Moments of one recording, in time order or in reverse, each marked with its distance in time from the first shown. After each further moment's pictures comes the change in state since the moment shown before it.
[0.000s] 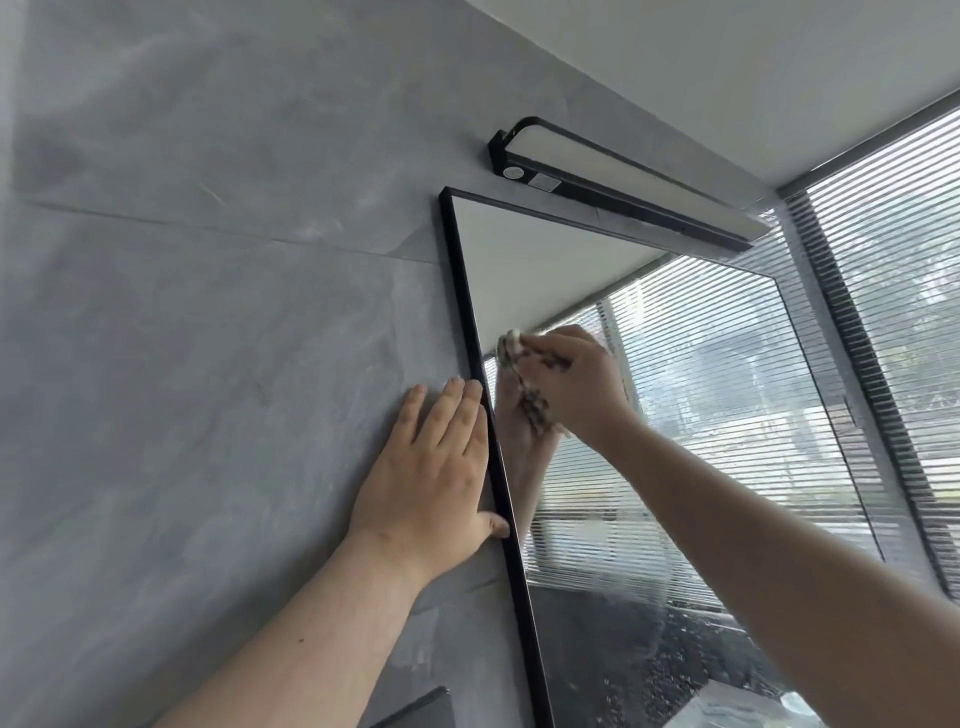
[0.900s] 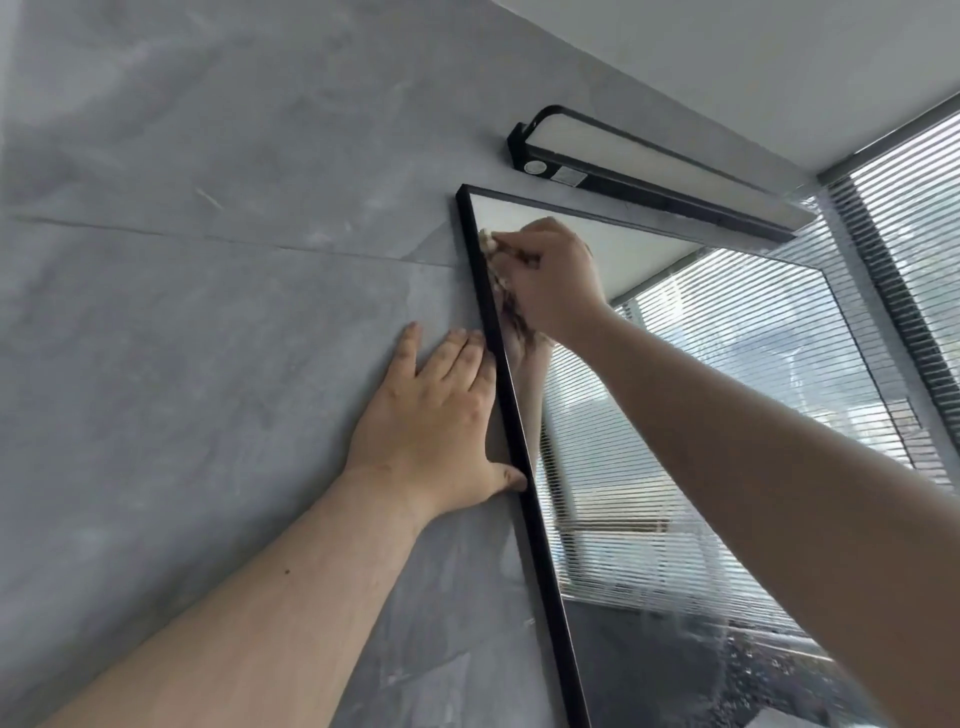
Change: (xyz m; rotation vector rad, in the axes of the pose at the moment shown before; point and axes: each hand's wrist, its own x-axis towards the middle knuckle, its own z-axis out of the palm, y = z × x) left_hand 0.046 -0.037 -0.017 0.080 0.013 -0.058; right_hand 0.096 -0.049 0.033 -0.011 0.063 -0.193
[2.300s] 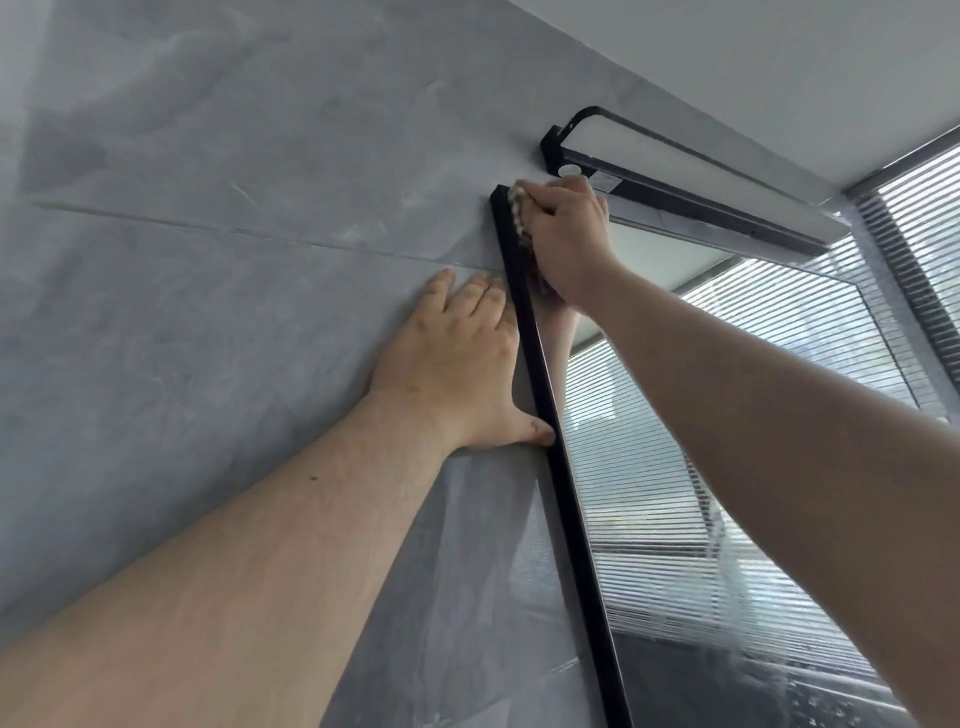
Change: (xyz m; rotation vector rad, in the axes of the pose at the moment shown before) left_hand 0.043 -0.031 -0.011 0.067 0.047 0.012; right_hand 0.051 -0.005 0.026 0.028 0.028 0.082
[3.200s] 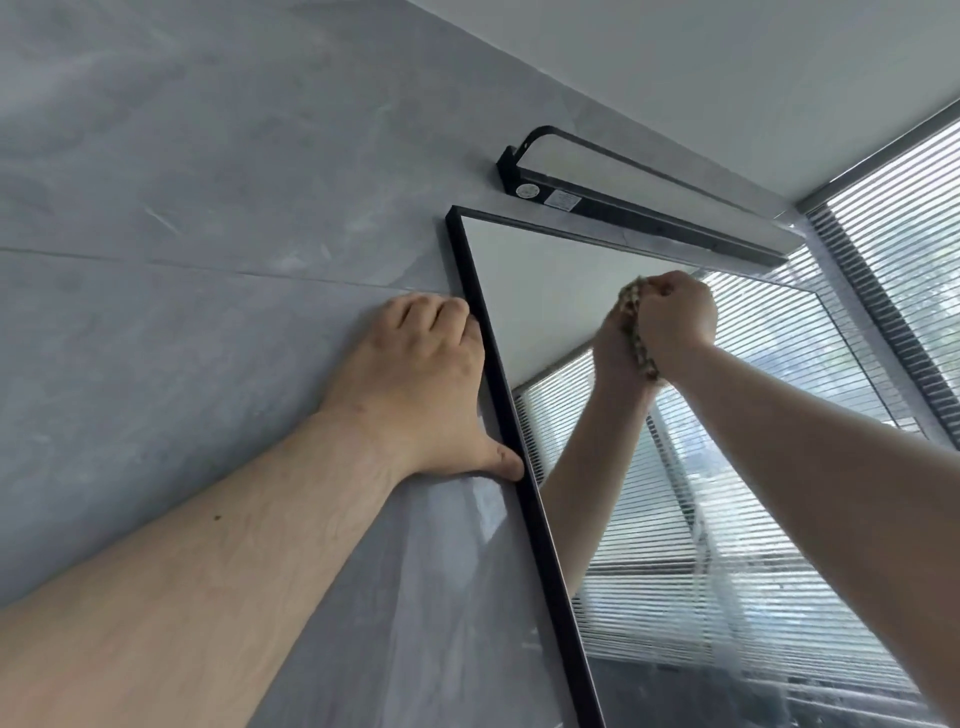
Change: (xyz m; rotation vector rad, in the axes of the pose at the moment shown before) left_hand 0.010 -0.002 -0.006 0.042 0.033 0.024; right_hand -0.018 0.126 -0.073 -0.056 0.348 0.438
